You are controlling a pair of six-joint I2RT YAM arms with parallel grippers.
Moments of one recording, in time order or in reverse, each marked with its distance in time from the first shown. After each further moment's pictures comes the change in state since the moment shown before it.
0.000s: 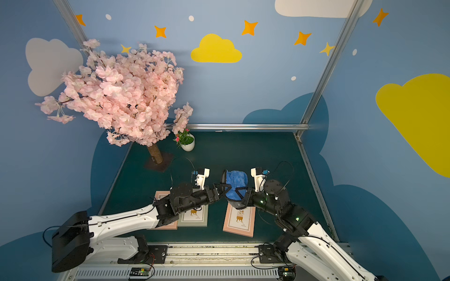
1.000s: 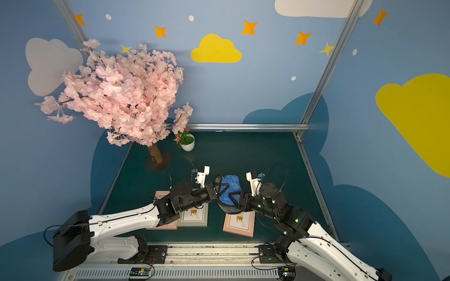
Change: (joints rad) left arm 0.001 -0.042 0.023 -0.029 -0.027 0.022; right arm 0.105 -0.020 0.002 -0.106 0.084 -0.026
